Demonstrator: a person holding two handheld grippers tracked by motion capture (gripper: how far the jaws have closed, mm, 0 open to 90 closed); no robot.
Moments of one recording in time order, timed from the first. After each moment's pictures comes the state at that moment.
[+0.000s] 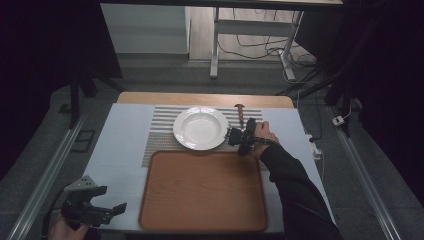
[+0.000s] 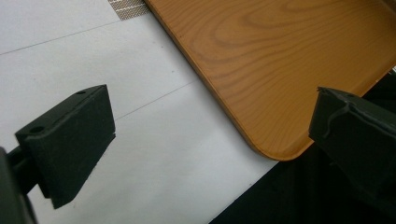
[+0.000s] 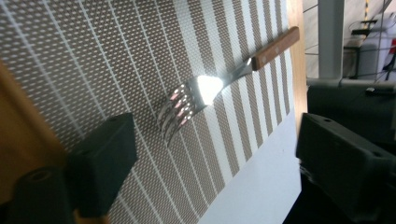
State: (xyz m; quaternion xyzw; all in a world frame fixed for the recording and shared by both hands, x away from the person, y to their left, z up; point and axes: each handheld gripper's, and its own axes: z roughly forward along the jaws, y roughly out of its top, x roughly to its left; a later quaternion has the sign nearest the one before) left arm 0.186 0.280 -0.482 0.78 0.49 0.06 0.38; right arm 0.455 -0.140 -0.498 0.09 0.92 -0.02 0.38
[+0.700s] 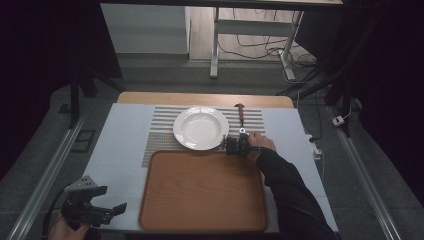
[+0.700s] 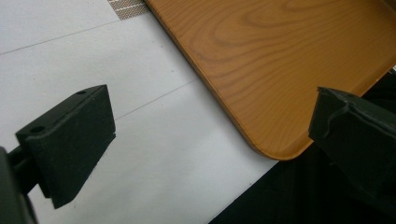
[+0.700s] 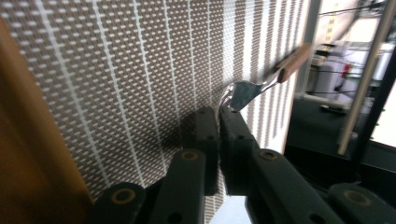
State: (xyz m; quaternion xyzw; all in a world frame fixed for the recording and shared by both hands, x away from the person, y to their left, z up) left arm 0.186 0.280 -0.482 0.79 0.49 0.06 0.38; right arm 0.449 -0.134 -0.537 0.02 0.90 -0.07 0.44
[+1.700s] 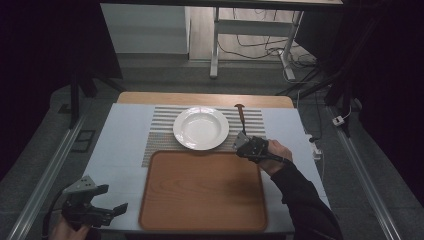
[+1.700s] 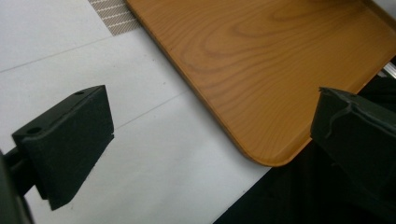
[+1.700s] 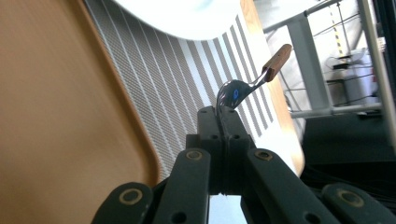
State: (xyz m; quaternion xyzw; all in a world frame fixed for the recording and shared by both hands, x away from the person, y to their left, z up) left arm 0.183 0.277 -0.478 0.78 0.47 0.07 0.40; right arm 0.380 -0.167 -0.451 0.11 0.90 0.13 0.41
